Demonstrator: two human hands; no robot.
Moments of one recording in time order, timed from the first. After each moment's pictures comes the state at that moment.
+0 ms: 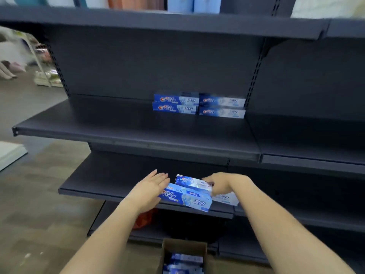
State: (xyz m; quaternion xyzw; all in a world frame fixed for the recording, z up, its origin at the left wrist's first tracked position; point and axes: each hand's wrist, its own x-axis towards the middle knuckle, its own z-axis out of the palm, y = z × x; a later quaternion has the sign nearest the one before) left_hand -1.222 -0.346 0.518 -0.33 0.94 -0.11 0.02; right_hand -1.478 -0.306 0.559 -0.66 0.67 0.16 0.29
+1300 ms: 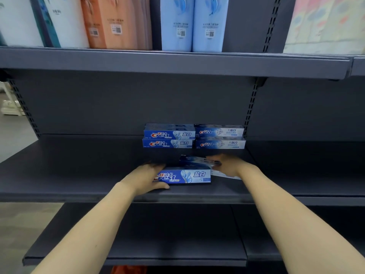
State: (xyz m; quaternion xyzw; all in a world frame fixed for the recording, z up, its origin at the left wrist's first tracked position) left_hand -1.263 -0.513 0.623 -0.39 0.92 0.07 0.01; right_hand -1.527 -0.441 0.639 -0.62 0.76 -0.05 0.18
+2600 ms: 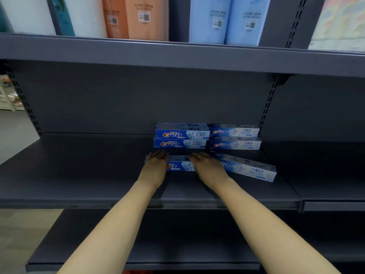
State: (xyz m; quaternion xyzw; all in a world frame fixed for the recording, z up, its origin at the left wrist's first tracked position) left_hand -1.264 -0.571 0.599 -0.45 0.89 -0.01 -0.08; right_hand -1.432 -0.497 0.602 -0.71 0.70 -0.03 -0.08
